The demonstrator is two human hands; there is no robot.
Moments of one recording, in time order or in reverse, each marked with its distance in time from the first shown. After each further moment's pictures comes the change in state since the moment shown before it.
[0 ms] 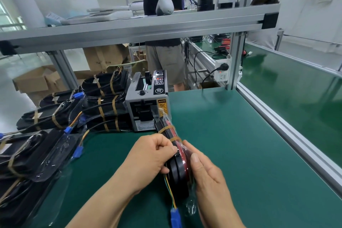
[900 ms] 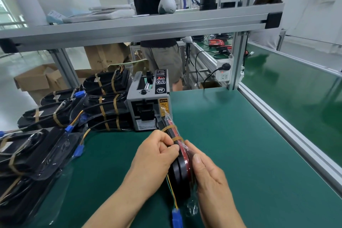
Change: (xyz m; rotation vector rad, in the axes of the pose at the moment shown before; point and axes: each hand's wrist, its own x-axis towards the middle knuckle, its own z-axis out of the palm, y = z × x) left_hand 0.000 -0.011 0.011 0.114 0.167 0.089; right_hand -0.001 0.001 -0.002 0.047 -0.035 -0.001
